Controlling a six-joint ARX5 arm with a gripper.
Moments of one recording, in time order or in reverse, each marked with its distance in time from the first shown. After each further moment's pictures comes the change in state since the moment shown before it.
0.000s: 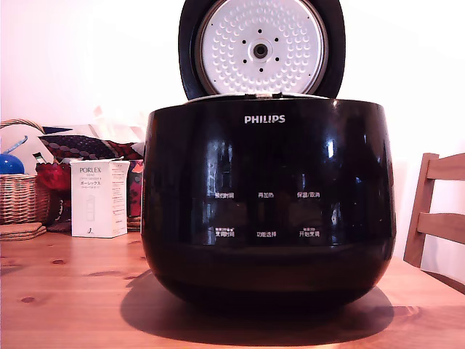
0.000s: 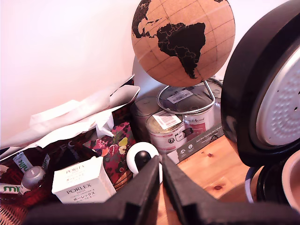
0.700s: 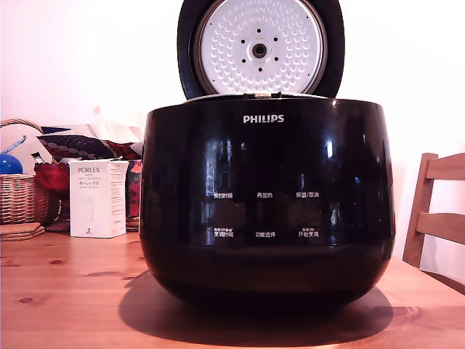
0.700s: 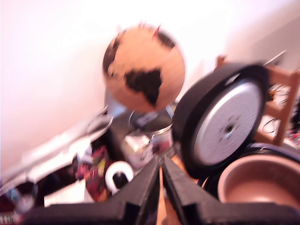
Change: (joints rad) arm 0.000 0.044 0.585 -0.575 0.154 0.043
